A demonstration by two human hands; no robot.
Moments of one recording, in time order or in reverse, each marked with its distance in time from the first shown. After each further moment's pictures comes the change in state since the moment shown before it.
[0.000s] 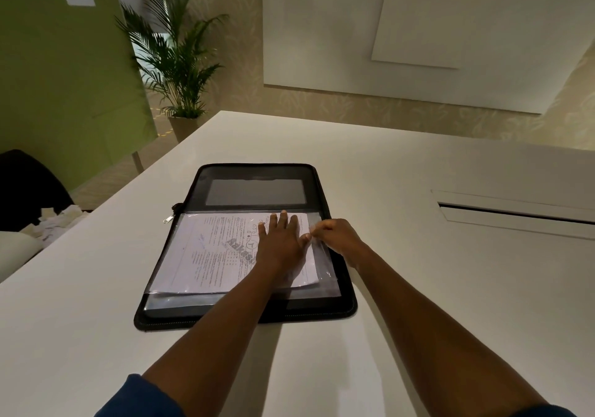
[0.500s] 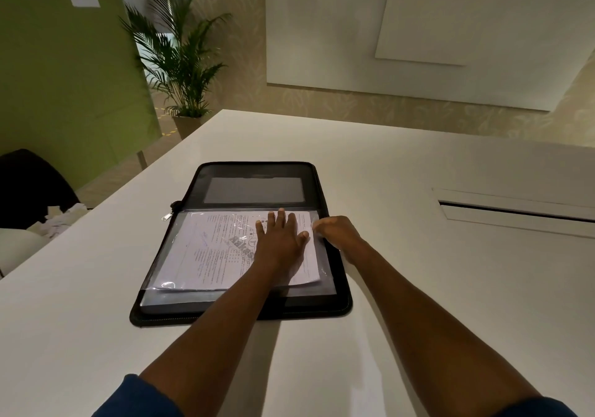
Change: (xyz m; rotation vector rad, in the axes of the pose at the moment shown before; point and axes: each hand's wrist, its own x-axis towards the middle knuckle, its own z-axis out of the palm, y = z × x) left_hand -0.009 0.009 -0.001 0.012 -0.007 -0.026; right_hand 0.020 -0.003 0.002 -0.101 0.077 0.255
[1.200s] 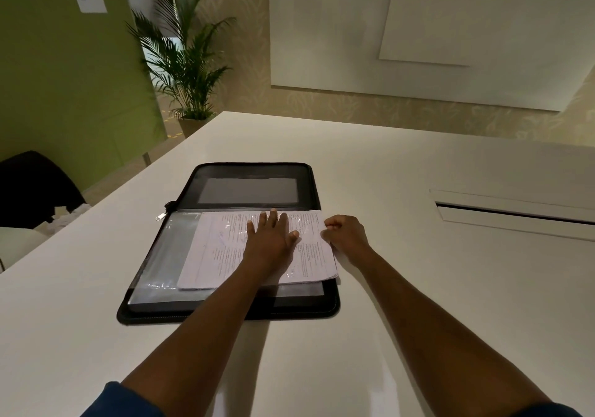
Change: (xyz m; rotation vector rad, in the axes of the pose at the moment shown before) left_hand -0.009 0.007 -0.006 -0.019 0.048 0.010; right_hand -0.009 0.037 -0.038 0.023 0.034 -0.321
